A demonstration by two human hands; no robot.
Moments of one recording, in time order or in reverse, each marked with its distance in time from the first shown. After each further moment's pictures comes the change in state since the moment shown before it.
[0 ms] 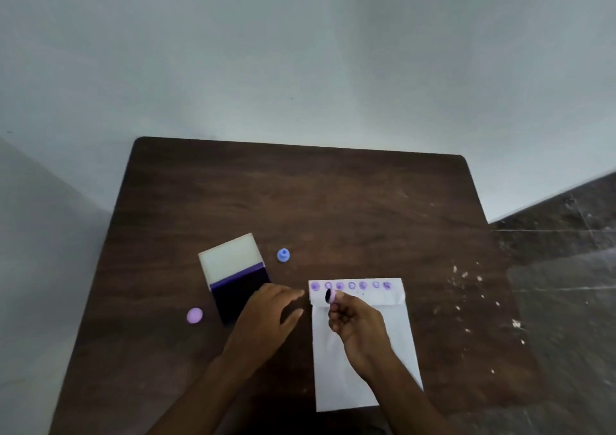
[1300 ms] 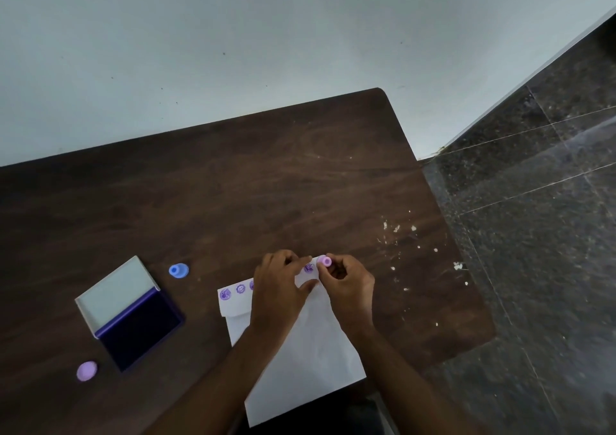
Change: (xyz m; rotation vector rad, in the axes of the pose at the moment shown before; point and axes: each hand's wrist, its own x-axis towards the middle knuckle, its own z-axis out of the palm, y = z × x) left_hand 0.099 0.132 0.132 0.084 0.037 -0.065; right_hand 0.087 -0.037 -0.133 -0.714 0.402 -0.567
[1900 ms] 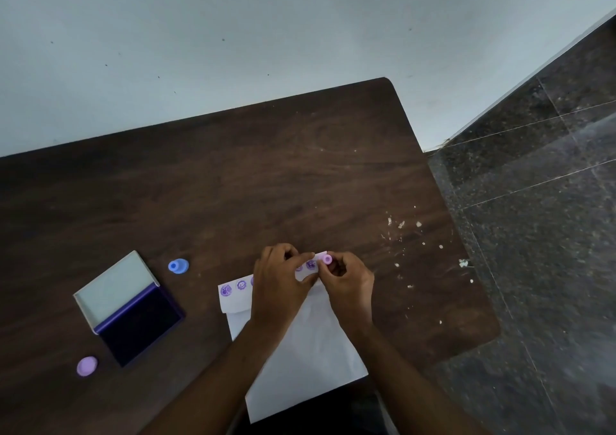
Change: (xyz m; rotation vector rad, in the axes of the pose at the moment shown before) left_hand 0.007 -0.005 0.004 0.013 0.011 0.016; right_hand 0.003 0.005 0.008 -0.053 0.014 -0.061
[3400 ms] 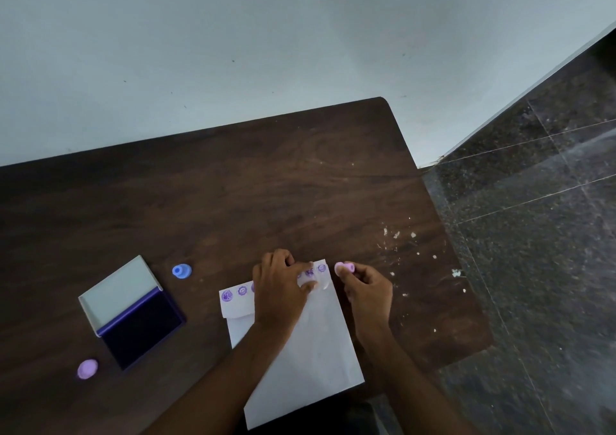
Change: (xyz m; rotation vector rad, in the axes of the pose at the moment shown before) left_hand -0.002 0.004 -0.001 0.128 -0.036 -0.024; right_hand -0.004 0.002 -0.029 0.359 0.076 0.368
